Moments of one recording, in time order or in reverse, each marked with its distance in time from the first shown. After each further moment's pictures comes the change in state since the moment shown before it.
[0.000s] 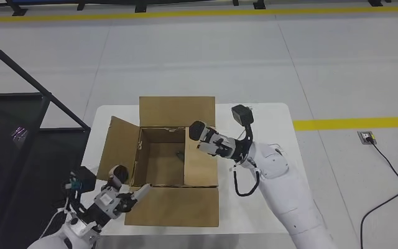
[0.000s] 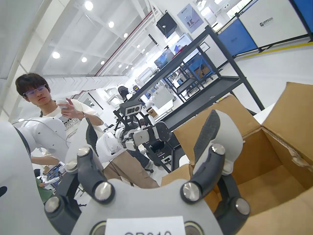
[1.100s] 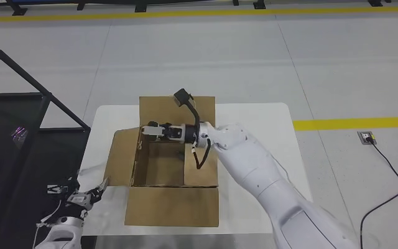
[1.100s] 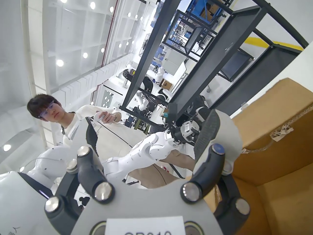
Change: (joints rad) left arm -0.066 -0.020 -0.063 0.560 0.557 0.195 0.514; right arm 0.508 -0.256 -0.408 0.694 0.341 0.104 0.160
